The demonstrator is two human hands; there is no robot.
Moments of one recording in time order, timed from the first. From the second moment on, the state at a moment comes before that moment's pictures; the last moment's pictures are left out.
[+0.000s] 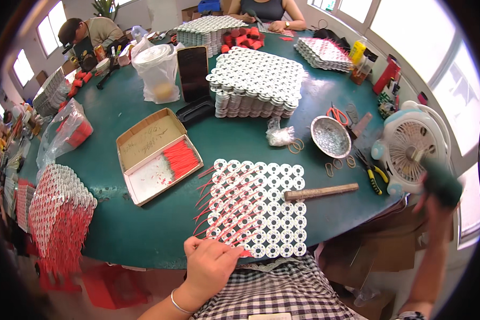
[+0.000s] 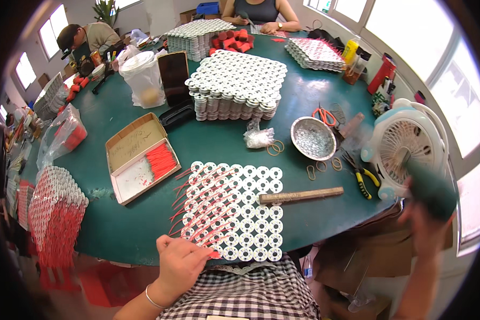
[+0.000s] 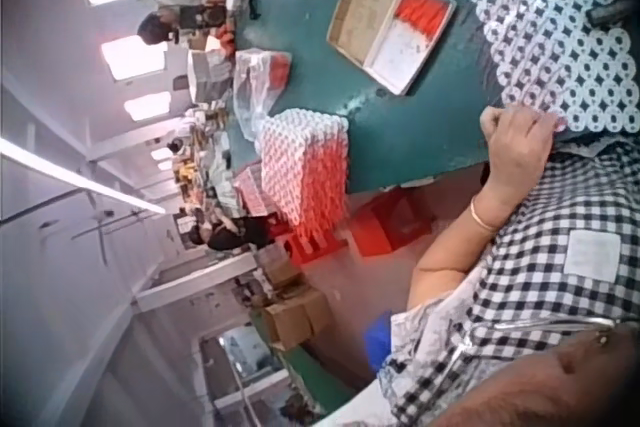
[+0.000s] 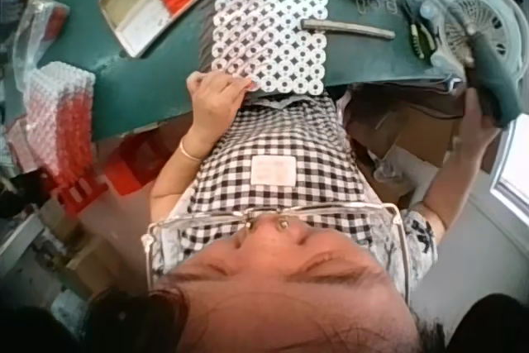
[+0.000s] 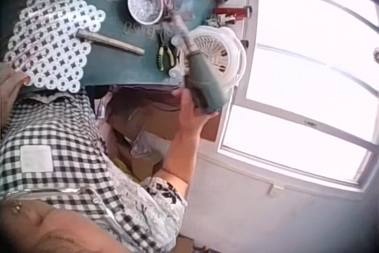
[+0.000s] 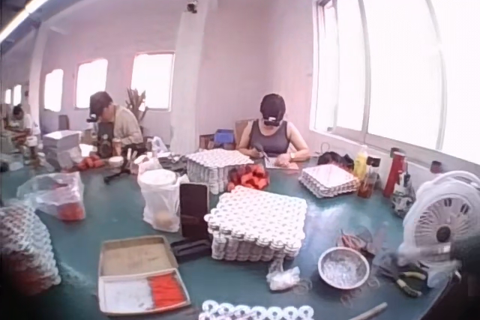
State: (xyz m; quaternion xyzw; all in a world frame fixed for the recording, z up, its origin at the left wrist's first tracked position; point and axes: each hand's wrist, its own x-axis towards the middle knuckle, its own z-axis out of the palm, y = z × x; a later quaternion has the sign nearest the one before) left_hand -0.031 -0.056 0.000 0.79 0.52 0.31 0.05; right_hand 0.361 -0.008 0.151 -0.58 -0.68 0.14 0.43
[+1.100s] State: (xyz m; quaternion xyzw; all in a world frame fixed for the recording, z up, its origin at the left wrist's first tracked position) left_hand 0.003 -0.036 -0.011 0.82 0.50 0.27 0.02; right_hand 0.317 -0.099 -0.017 -0.51 -0.70 0.43 0.26
